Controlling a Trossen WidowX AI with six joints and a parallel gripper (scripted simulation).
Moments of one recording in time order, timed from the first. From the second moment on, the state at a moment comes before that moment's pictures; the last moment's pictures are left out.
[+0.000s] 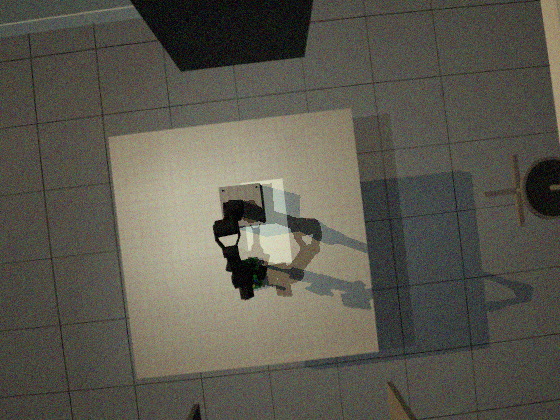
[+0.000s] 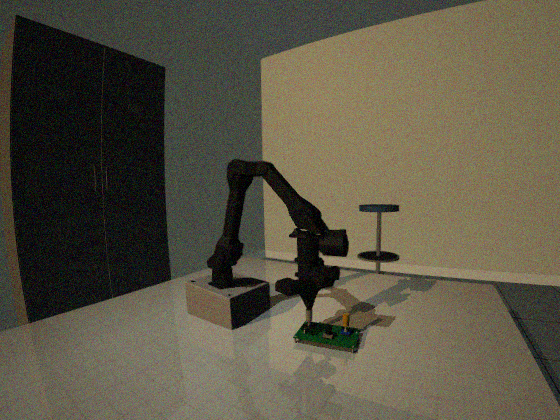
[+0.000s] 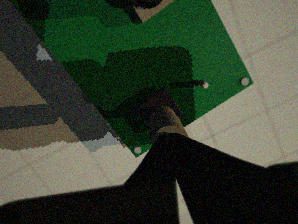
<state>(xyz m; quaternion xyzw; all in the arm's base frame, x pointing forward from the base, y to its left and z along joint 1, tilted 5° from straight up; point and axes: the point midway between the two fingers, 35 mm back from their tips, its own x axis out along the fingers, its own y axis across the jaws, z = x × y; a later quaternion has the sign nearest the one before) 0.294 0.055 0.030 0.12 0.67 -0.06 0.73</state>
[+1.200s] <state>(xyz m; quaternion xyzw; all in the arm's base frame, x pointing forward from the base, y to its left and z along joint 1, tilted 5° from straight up) 0.293 0.055 0.027 0.12 0.67 -0.06 0.73</state>
